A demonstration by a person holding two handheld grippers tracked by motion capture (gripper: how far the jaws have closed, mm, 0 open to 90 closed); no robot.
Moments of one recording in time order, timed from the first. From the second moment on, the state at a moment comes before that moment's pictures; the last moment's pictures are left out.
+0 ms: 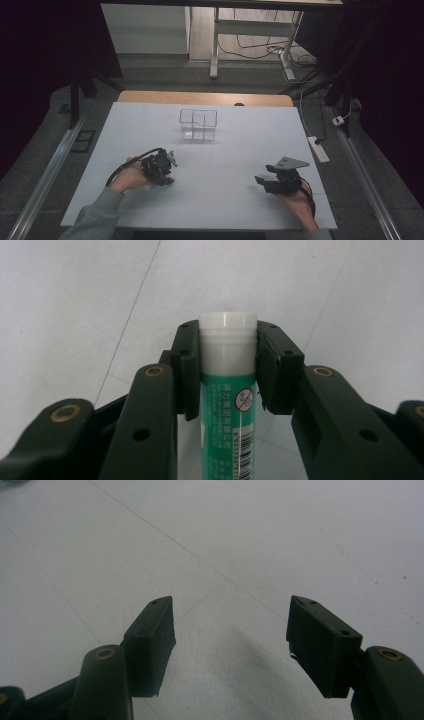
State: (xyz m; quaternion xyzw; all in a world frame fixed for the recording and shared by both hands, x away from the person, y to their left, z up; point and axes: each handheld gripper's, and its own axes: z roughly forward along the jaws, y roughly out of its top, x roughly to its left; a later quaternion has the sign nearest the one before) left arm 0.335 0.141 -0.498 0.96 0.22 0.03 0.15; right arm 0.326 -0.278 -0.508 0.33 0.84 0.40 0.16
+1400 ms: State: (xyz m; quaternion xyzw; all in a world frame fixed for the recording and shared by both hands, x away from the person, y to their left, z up) left arm 0.325 0.206 -0.446 0.86 0.32 0.12 0.37; right arm 0.326 -0.279 -0.508 0.33 0.84 0.40 0.16
